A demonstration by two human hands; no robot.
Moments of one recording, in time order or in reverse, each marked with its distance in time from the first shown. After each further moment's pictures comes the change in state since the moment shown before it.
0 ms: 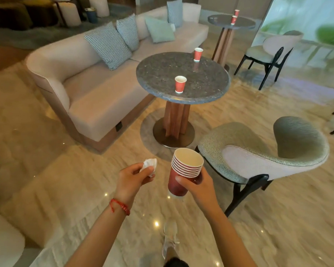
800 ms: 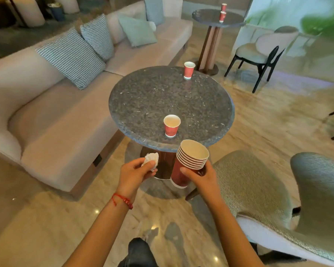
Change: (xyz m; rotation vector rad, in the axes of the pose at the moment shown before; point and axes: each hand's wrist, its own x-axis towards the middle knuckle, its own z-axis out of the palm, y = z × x) left_hand 0.368 0.118 0.134 0.004 -0.114 -0.048; right_hand 0.397 -0.025 -0.004 0.002 0.179 0.014
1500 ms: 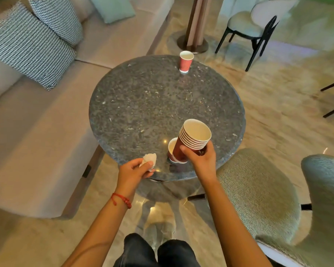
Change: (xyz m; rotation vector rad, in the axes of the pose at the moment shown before) left_hand 0.204 0.037 0.004 0.104 -0.064 -0.143; right_hand 0.204 -0.010 0.070 -0.016 0.260 -0.003
